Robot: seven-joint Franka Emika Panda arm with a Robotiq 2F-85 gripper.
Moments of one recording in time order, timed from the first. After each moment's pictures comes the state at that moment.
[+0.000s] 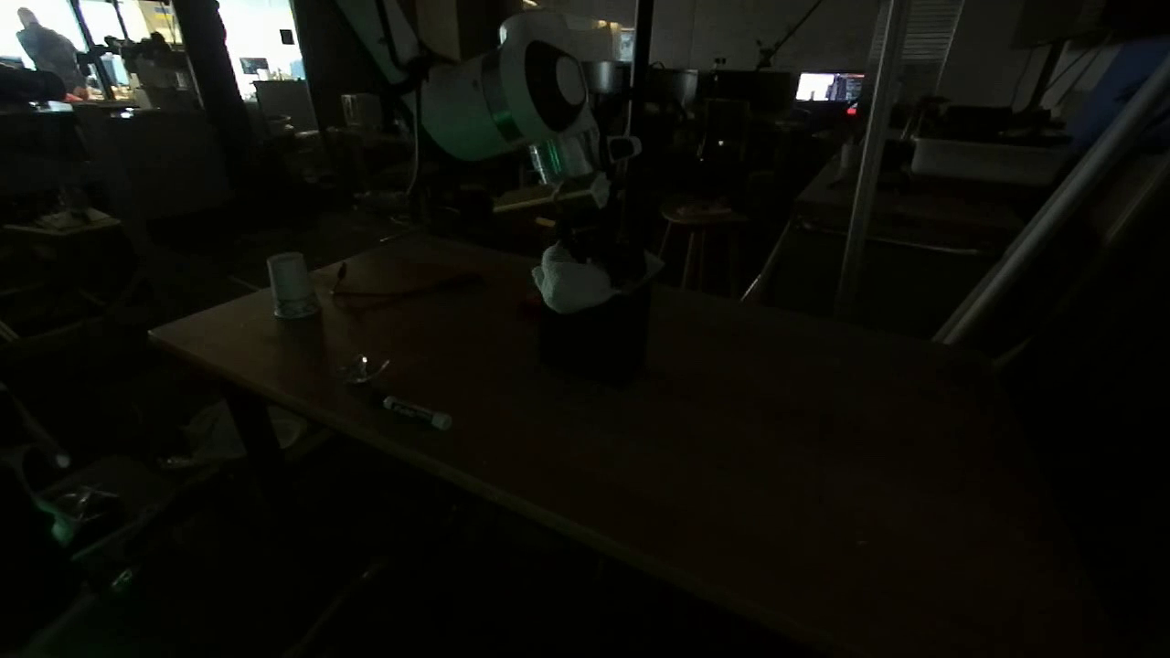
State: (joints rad) arm 0.01 0.41 -0.13 -2.00 -0.41 2.49 0.18
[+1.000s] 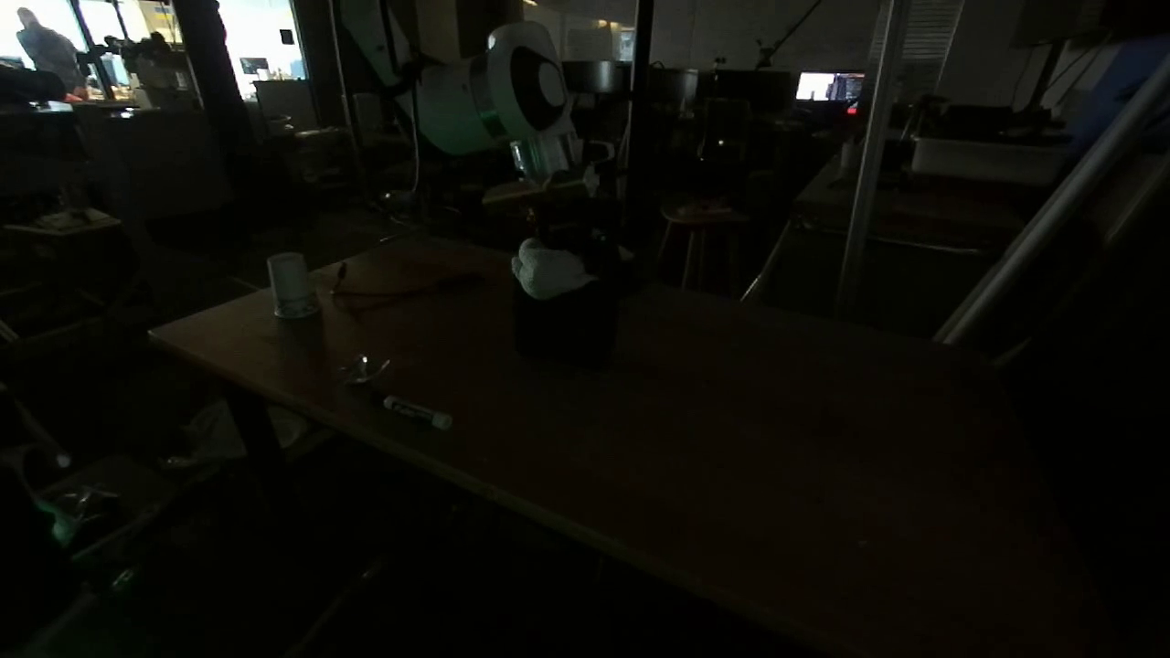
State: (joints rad) arm 0.04 0.47 -0.06 -1.89 -0.38 2.37 0.03
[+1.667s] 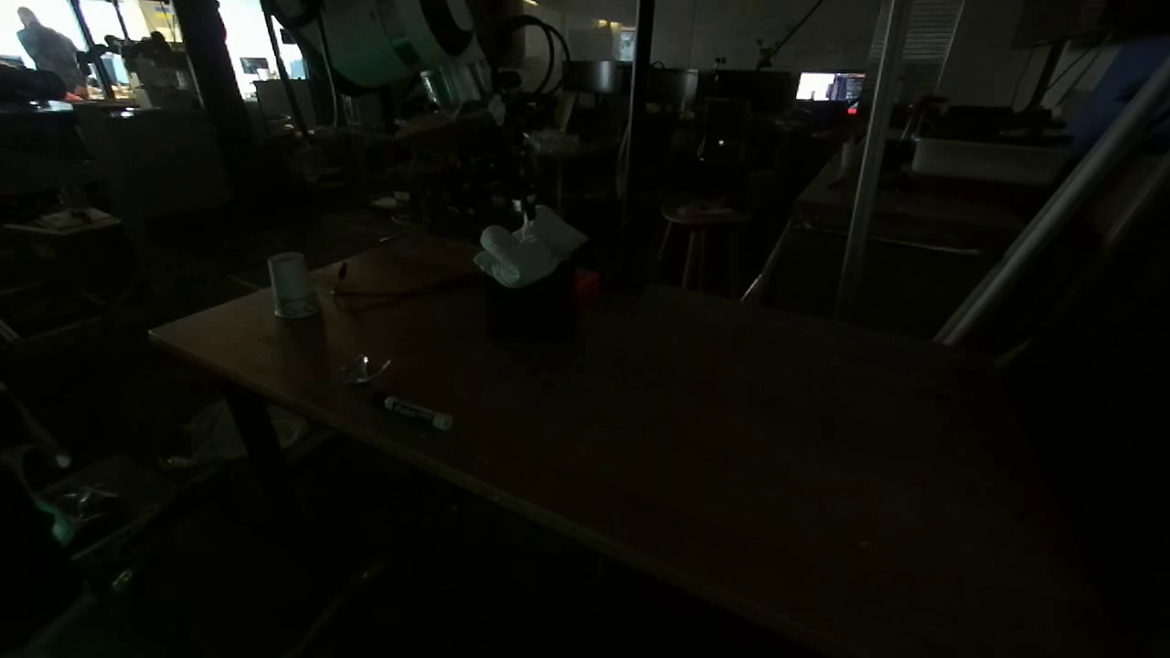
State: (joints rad) arm 0.20 0.34 -0.01 -1.89 -0.39 2.33 0.17
